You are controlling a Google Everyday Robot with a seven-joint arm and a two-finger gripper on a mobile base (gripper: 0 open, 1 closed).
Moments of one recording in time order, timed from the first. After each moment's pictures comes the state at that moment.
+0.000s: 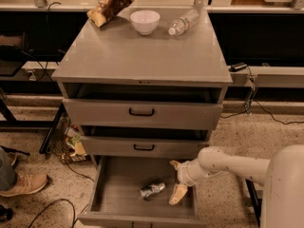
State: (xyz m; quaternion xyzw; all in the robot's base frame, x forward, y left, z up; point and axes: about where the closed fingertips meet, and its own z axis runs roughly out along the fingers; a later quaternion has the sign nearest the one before) arm 0.537 -0.092 0.338 -0.64 0.70 0.20 0.25
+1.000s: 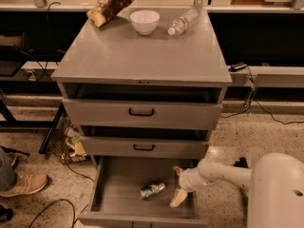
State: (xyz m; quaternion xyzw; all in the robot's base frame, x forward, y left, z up) arm 0.554 -0.111 0.251 -0.61 0.72 0.18 0.26
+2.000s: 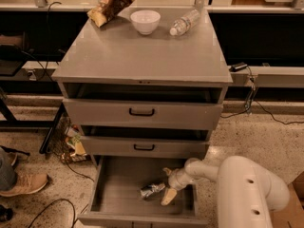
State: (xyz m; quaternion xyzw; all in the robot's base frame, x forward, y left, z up) arm 0.591 -0.073 0.165 -0.63 0.71 0.20 0.24
